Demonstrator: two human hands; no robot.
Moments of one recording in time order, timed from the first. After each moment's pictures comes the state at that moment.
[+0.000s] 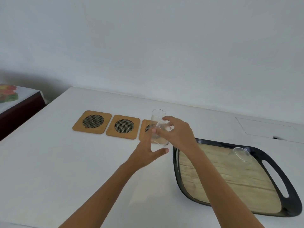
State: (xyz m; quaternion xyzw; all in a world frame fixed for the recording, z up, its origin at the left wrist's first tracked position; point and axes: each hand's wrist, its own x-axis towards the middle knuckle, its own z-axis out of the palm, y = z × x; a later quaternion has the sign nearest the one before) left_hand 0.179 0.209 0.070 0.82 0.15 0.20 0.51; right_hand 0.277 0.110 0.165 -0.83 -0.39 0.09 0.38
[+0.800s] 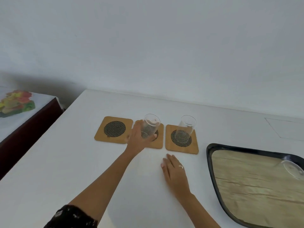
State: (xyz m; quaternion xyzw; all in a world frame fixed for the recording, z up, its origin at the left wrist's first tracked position) left_hand 0.165 0.377 0.045 0.78 0.30 0.23 0.49; right_hand 0.215 0.186 -0.020 -0.87 -0.42 0.02 0.27
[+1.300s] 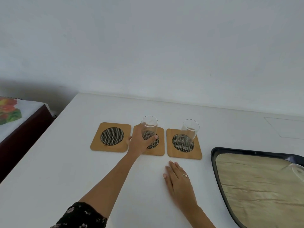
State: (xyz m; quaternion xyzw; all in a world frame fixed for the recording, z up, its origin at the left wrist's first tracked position) left_hand 0.194 0.411 0.019 0.75 0.30 0.22 0.54; right_hand 0.217 0.190 -0.033 -0.87 -0.44 -0.09 0.20
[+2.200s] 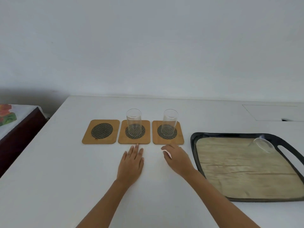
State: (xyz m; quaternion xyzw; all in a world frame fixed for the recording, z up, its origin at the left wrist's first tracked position) left_hand 0.119 0.314 -0.031 0.96 0.24 0.09 0.12; right_hand 0.251 0.157 0.030 -0.85 -0.44 0.02 0.27
